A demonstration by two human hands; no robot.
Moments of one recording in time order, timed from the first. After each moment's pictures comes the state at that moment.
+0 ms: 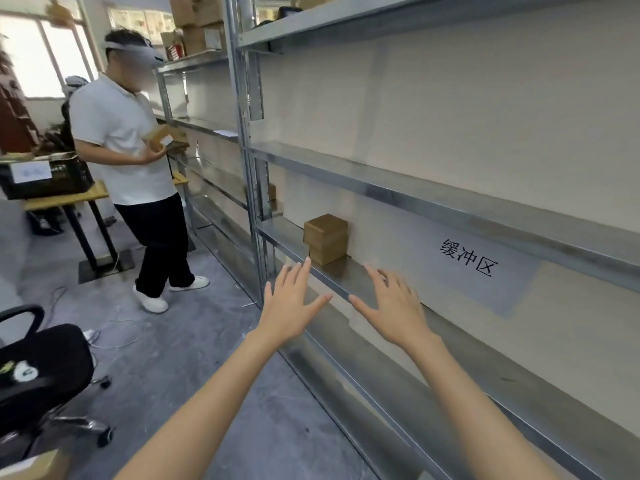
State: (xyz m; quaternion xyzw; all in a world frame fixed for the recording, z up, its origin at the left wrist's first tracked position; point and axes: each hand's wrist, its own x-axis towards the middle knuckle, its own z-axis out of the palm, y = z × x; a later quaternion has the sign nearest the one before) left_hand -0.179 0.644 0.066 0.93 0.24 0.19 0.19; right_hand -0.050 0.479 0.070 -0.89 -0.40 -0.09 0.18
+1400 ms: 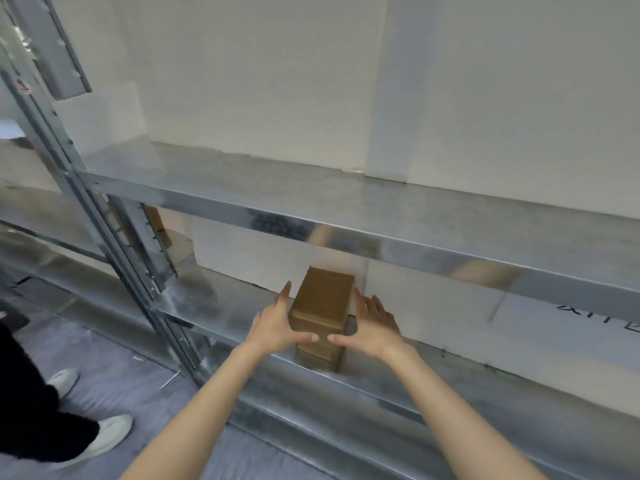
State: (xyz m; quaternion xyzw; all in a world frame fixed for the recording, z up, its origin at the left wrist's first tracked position) left_hand 0.229 1.078 -0.025 0.95 0.06 -0.06 0.29; right_hand 0.265 0.869 -0.020 -0.97 -0.15 0.13 0.17
